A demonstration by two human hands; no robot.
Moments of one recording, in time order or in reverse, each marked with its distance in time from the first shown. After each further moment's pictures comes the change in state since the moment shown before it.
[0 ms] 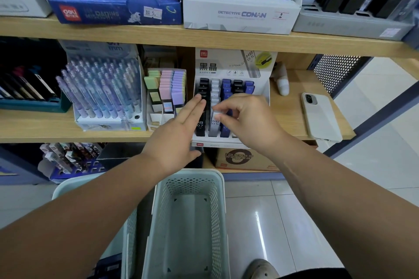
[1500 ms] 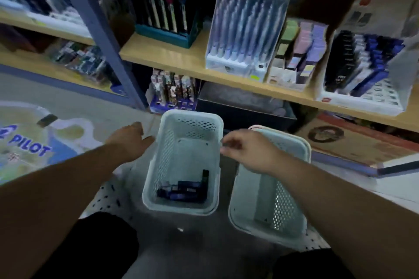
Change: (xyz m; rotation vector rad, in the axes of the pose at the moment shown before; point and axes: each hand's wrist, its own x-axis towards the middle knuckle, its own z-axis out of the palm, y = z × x) left_hand -0.257 -0.262 0.034 -0.087 -0.312 -0.895; right_hand -0.070 -0.141 0.199 0.139 -0.754 0.198
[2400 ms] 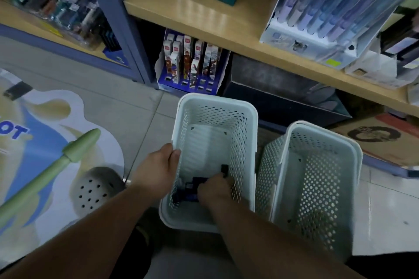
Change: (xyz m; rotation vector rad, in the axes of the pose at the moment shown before) left_hand 0.003 -0.022 0.103 -0.462 0.036 0.204; right_hand 0.079 -0.008 0.246 0.128 -0.172 0.913
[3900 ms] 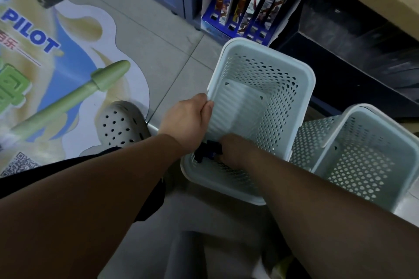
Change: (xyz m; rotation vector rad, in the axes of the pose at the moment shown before) left_hand -0.002 -0.008 0.019 -0.081 0.200 0.084; right_hand 0.042 -0.004 -0.017 -0.832 -0.319 -0.633
